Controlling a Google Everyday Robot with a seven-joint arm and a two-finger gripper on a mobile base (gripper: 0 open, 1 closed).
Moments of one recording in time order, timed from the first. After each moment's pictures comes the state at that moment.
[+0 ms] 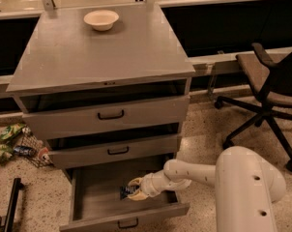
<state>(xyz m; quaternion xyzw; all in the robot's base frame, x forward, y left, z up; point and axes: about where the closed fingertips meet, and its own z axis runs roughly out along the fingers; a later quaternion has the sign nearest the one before) 0.527 0.064 0.261 -0.63 0.64 0.33 0.29</state>
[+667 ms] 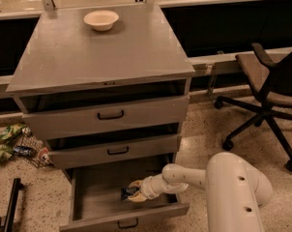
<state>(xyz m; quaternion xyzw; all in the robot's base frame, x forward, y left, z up) 0.539 0.067 0.208 -0.62 0.66 0.32 0.29</state>
